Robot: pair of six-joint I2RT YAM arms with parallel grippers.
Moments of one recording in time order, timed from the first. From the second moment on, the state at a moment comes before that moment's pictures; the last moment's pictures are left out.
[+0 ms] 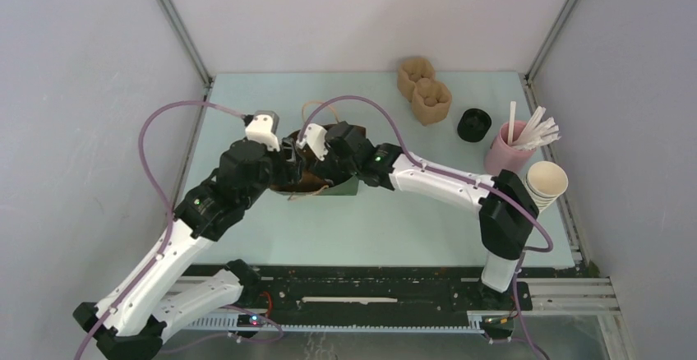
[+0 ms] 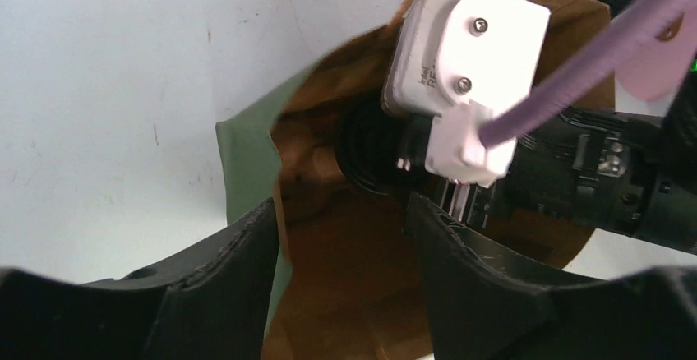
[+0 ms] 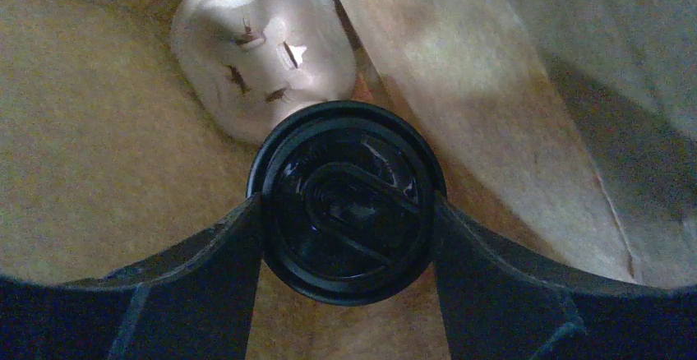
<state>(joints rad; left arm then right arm) -0.65 0.83 1.01 -0.62 -0.29 -0.35 0.97 1.78 1.44 -0.31 0.08 -0.28</state>
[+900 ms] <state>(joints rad) -0.63 0.72 1.12 -0.77 -0.47 -0.32 0.87 1.93 1.69 -0.52 -0.04 -0.17</state>
